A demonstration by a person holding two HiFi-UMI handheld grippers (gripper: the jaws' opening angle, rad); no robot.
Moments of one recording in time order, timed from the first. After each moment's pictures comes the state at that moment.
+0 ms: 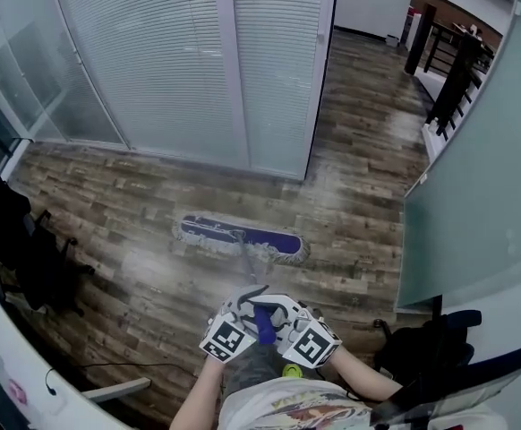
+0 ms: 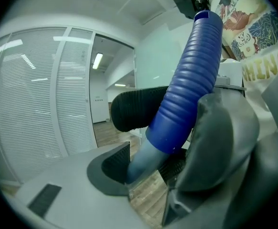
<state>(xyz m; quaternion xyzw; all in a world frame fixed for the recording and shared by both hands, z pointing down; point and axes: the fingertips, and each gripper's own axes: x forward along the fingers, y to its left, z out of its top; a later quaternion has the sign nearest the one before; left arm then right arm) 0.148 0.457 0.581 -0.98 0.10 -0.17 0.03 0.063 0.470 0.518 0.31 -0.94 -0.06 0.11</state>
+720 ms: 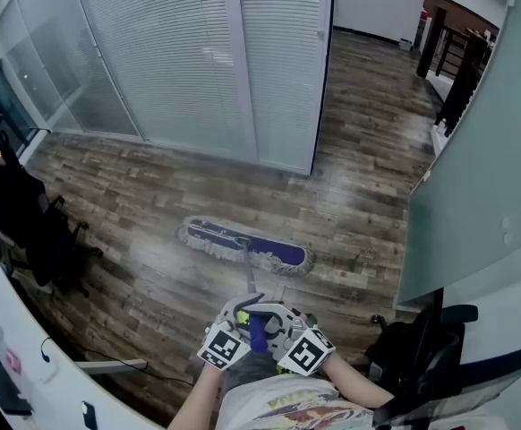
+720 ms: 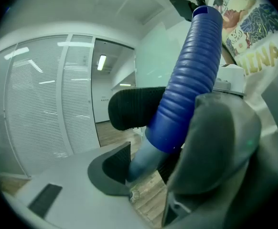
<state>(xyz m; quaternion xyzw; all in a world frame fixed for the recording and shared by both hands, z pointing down) 0.148 0.588 0.586 -0.97 0.14 -0.18 0.03 0.064 0.607 0.518 0.27 -0.95 -0.10 0.08</state>
